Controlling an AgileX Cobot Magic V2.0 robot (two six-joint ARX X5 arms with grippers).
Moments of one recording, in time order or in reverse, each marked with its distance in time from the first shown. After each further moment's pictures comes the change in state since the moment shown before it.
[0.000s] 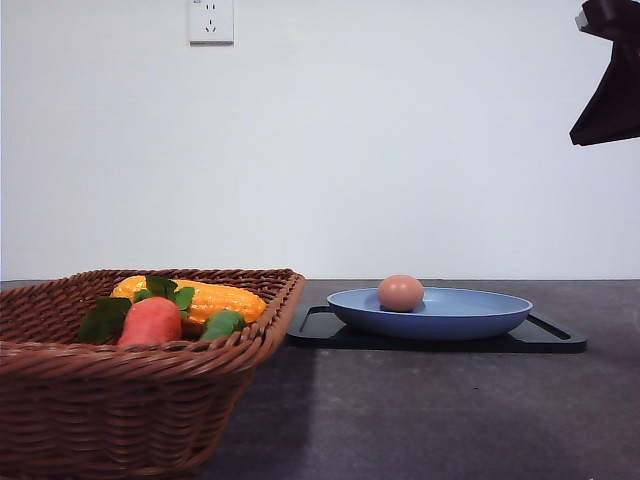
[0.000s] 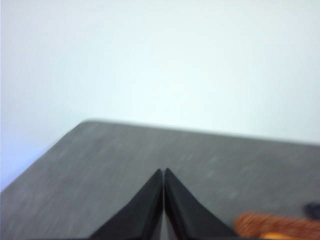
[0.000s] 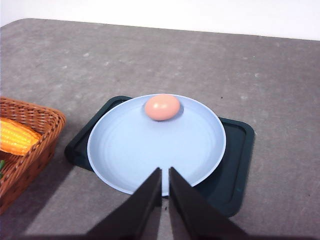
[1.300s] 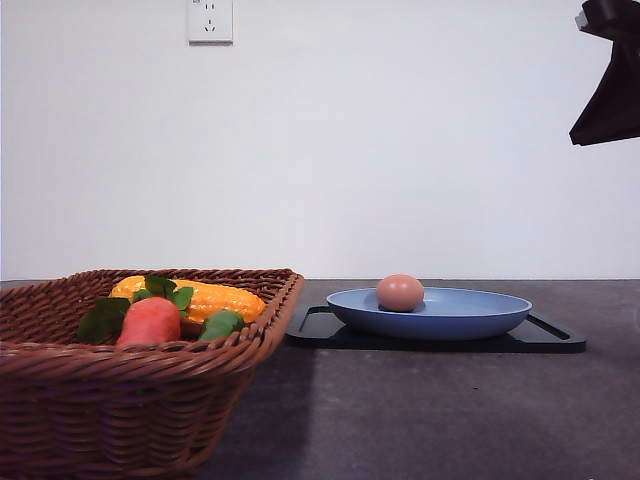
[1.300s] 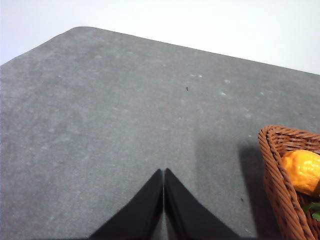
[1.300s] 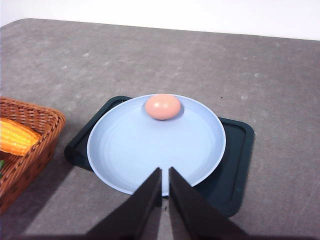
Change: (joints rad) left_arx 0.039 0.001 -0.278 0.086 0.065 -0.104; right_arx 0.000 0.000 0.000 0.000 0.000 0.000
